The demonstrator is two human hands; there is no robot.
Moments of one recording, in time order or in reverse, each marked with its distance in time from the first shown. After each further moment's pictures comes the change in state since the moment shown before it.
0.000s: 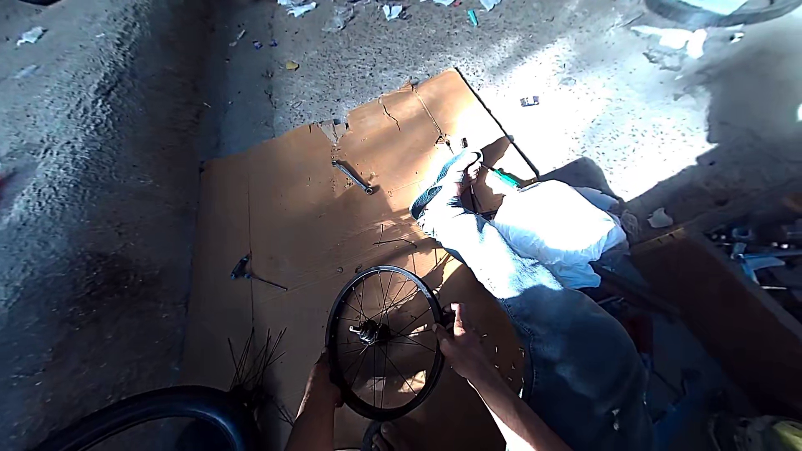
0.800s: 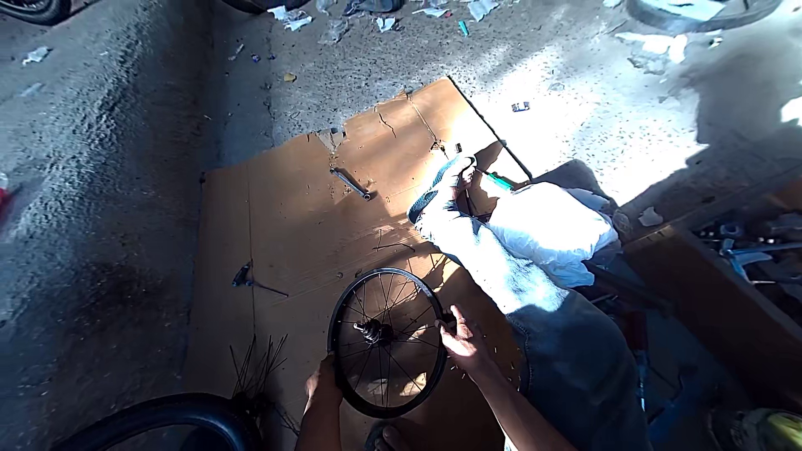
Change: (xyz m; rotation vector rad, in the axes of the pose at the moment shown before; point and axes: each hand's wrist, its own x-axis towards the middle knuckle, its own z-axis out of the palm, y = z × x) left_hand -0.003 0.004 0.001 0.276 0.117 0.098; right_hand 0.010 0.008 -0.005 -0.082 0.059 -0.099
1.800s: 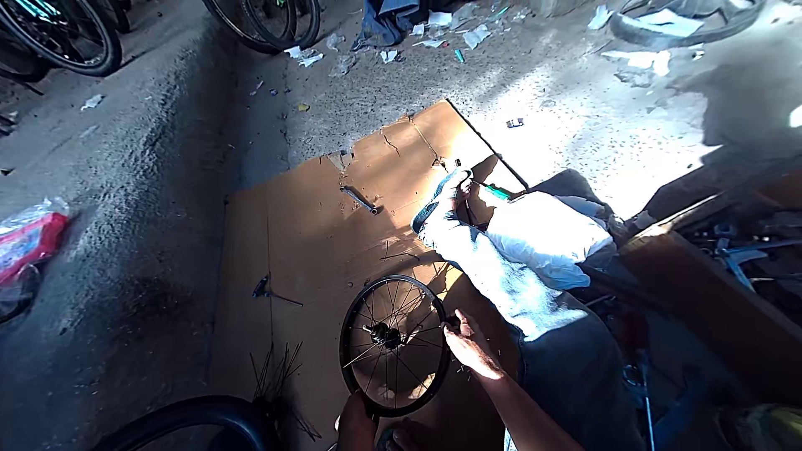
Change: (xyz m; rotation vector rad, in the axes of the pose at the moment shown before) left_hand -0.071 -0.042 -0.001 -0.348 -0.101 -0.172; right_hand -0.004 -0.005 -0.005 0.100 -0.027 0.032
